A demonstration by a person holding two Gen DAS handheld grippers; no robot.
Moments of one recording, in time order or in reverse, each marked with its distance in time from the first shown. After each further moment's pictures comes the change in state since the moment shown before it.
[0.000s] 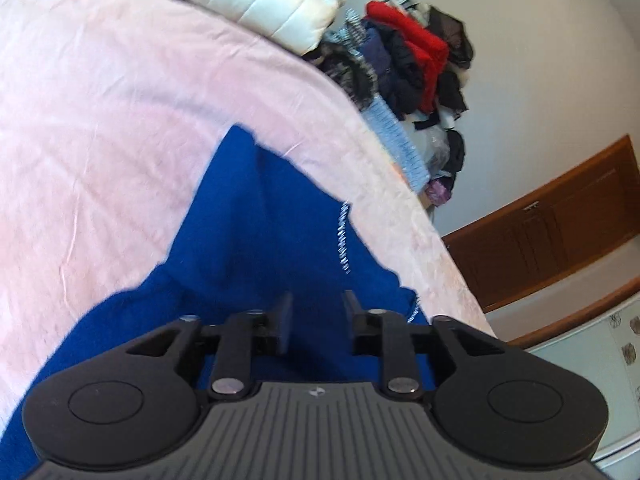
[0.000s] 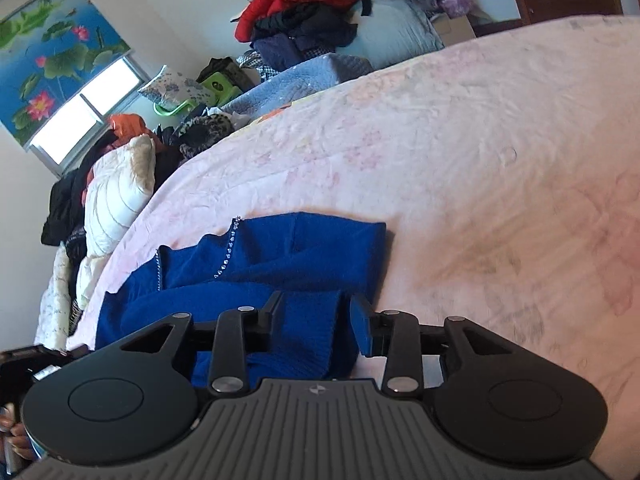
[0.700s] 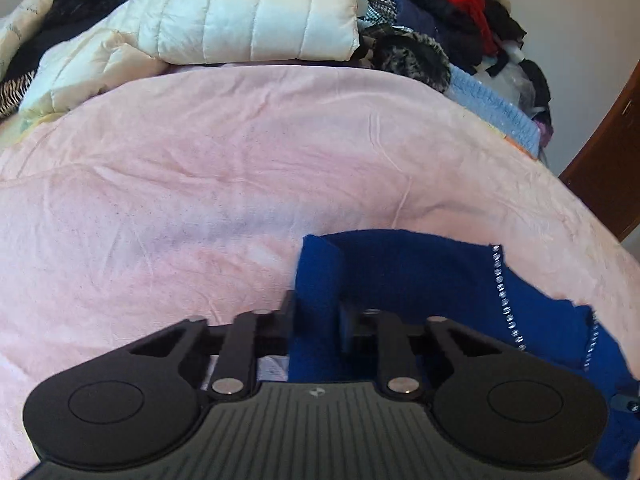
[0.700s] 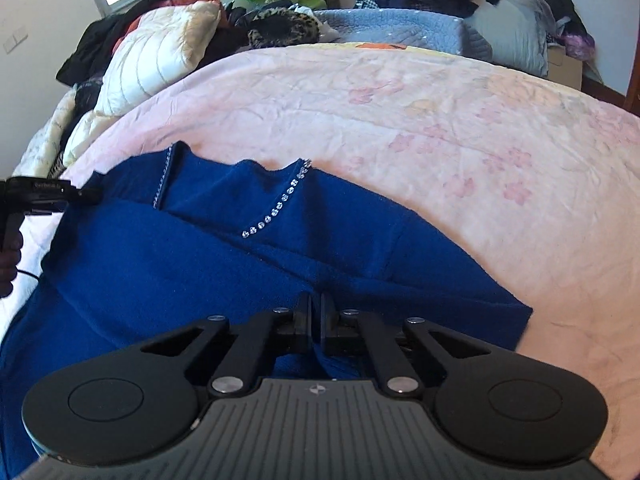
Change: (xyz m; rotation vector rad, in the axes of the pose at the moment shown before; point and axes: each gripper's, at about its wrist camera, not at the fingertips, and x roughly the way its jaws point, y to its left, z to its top) left arm 0.099 0.010 0.070 0.308 0.050 0.384; right arm 0.095 0.072 0.018 -0.397 0.216 0.001
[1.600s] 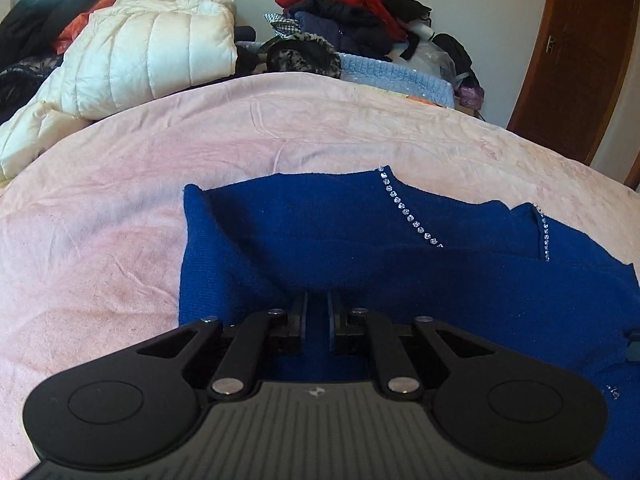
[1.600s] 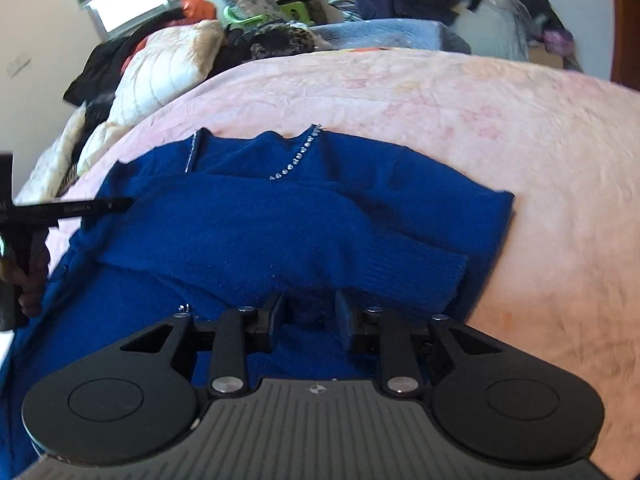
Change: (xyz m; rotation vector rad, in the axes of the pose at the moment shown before) left arm -0.014 -0.058 -0.066 0.301 -0.095 -0.051; right arm -0.038 0.018 -0.069 0.068 -0.074 -0.002
